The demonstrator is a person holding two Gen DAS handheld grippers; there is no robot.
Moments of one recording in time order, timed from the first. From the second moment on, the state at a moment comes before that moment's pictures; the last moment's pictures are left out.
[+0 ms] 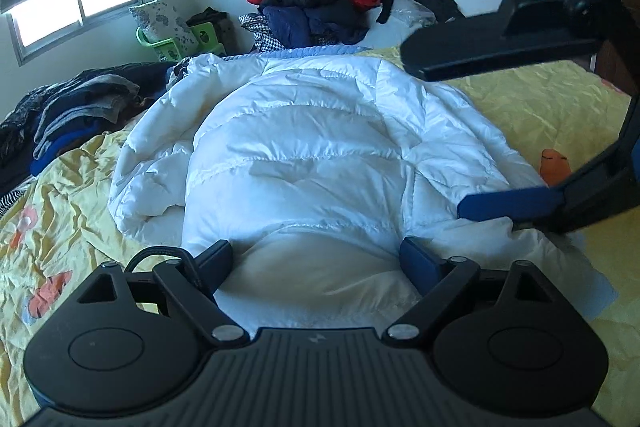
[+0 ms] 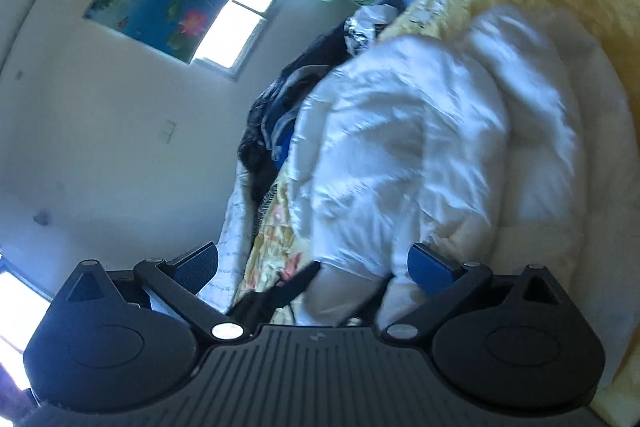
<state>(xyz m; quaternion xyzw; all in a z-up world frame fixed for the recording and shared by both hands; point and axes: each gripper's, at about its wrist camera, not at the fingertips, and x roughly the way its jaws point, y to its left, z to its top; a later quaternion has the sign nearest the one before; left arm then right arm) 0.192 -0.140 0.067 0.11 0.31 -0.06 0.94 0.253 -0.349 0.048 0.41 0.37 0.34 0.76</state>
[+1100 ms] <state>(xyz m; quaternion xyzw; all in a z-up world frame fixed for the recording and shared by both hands) 0.154 -0.124 0.089 0.09 0.29 -0.02 0.95 0.177 -0.371 0.066 0.35 0.31 0.23 0.85</state>
